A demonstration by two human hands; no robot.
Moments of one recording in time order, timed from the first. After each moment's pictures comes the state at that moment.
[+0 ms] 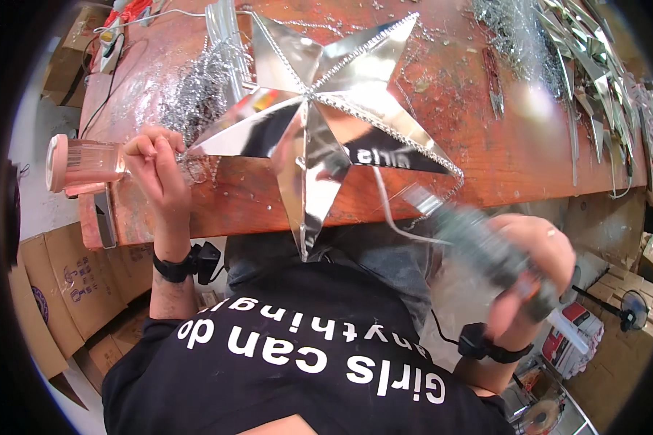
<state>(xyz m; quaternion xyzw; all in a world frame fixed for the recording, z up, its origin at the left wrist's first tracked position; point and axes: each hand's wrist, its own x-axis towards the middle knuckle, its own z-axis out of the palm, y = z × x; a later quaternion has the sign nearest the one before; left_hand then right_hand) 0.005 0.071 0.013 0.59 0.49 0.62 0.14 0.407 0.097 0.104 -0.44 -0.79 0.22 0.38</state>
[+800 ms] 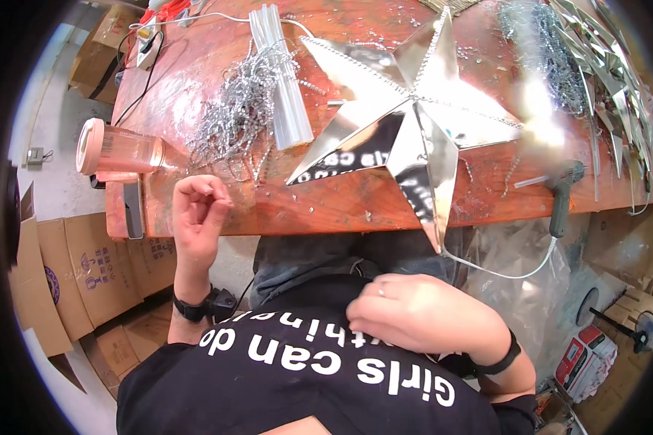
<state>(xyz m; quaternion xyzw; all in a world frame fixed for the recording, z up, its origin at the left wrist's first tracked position) 0.009 -0.009 0.032 0.50 0.53 0.57 0.38 0.322 0.065 0.080 -0.11 -0.83 0.54 0.09</state>
